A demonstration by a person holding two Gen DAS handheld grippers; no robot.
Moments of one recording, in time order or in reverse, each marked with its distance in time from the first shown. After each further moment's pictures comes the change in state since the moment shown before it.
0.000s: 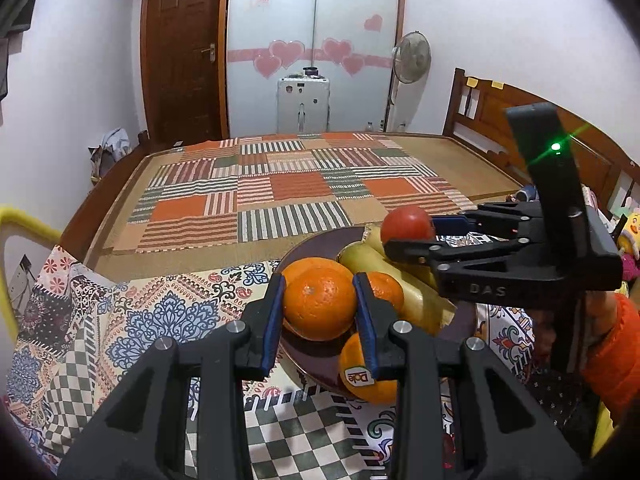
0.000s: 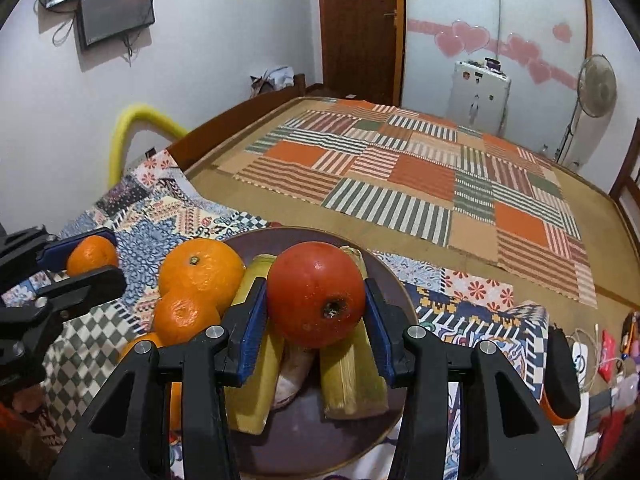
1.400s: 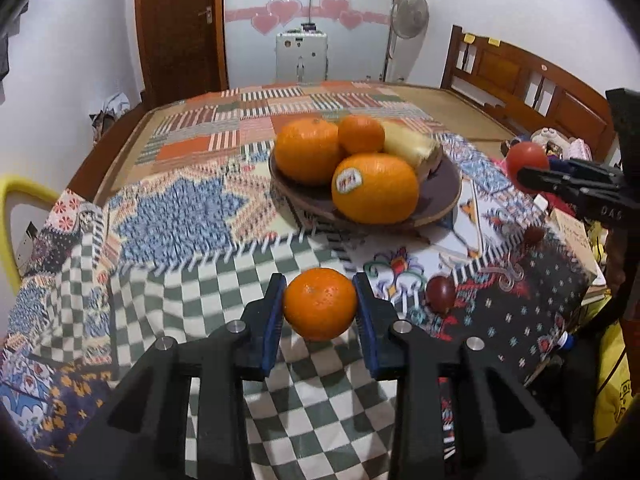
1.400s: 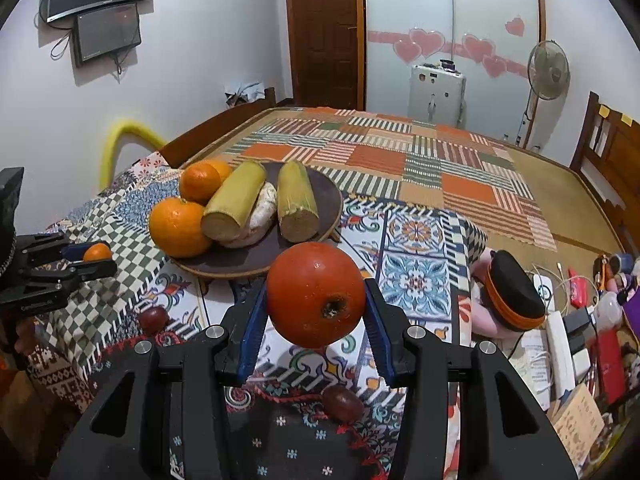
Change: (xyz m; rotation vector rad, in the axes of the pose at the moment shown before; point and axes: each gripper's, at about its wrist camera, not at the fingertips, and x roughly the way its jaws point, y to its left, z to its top) left arm -0.044 -0.008 -0.084 0.015 0.151 0.006; right arm -0.097 -0.014 -0.092 0.075 -0.075 -0.077
